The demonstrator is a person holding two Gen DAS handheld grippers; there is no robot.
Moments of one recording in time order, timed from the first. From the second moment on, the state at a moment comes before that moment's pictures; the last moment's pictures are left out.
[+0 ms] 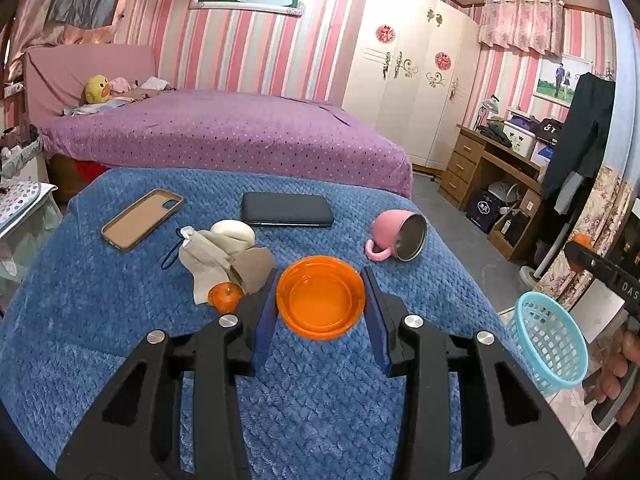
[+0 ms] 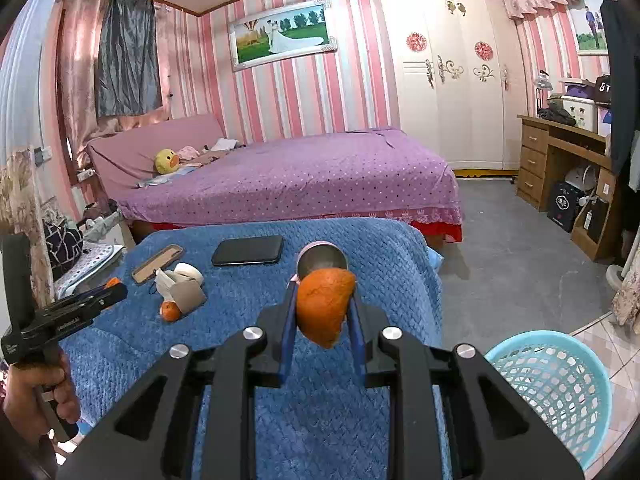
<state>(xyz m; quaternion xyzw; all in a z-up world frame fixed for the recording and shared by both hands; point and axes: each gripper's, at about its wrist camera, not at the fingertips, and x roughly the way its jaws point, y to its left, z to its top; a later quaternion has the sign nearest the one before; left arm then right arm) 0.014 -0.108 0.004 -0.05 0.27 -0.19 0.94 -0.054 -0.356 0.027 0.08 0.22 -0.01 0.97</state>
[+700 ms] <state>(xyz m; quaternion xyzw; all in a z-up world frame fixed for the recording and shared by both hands) 0.010 -0.136 0.003 -0.04 0.27 -0.21 0.94 -0.063 -0.371 0.023 0.08 0.22 -0.02 0.97</state>
